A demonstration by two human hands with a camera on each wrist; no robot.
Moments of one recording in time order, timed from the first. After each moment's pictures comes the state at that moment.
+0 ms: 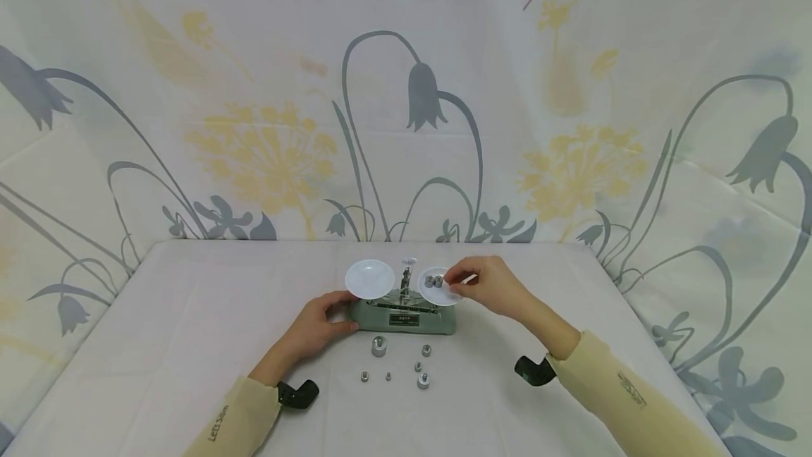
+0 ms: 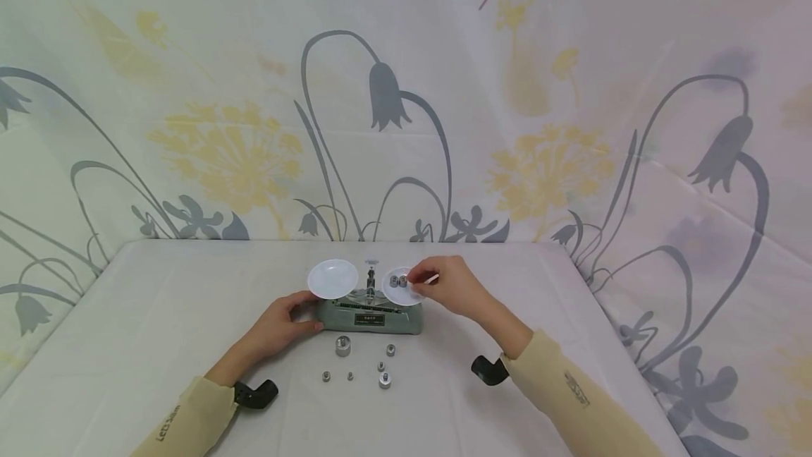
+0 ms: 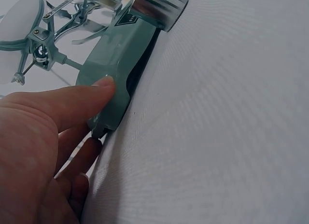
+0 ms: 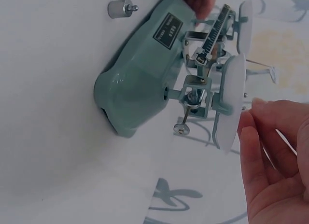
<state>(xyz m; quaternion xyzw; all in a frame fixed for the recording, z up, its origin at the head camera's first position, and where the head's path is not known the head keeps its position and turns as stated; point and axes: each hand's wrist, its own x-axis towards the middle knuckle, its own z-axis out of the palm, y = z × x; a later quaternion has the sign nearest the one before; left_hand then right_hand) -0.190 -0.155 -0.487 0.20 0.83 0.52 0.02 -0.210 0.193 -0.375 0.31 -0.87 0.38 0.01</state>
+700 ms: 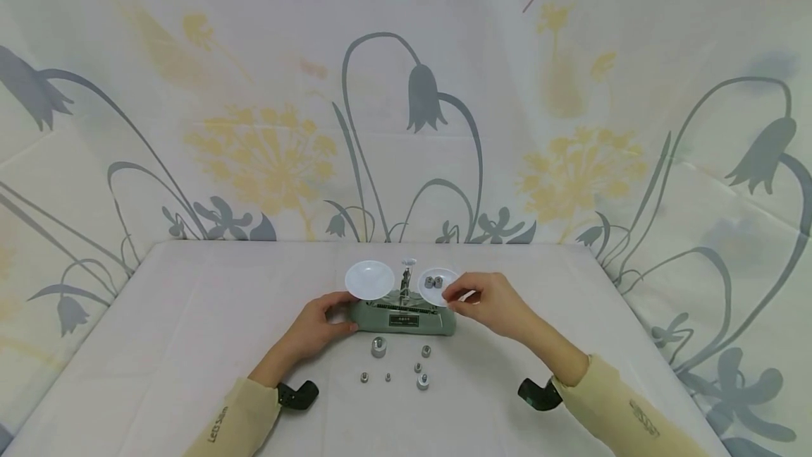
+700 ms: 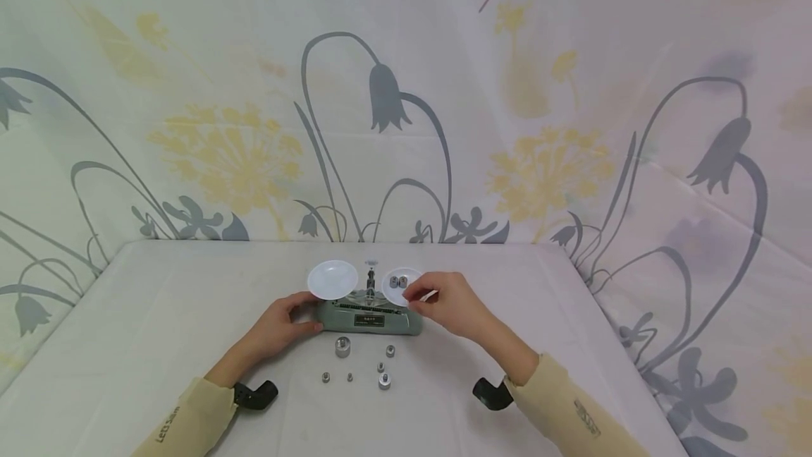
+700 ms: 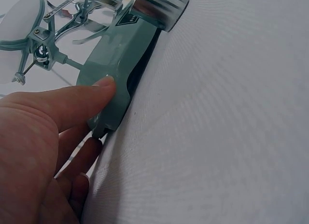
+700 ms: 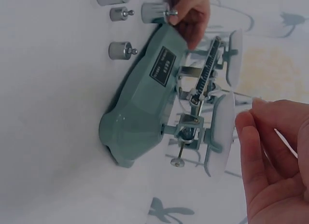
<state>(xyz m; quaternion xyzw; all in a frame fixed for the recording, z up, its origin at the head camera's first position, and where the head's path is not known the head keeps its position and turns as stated) -0.190 -0.155 -0.486 0.20 0.82 0.53 0.02 -0.180 0.190 -0.379 0.32 -0.86 0.41 0.01</state>
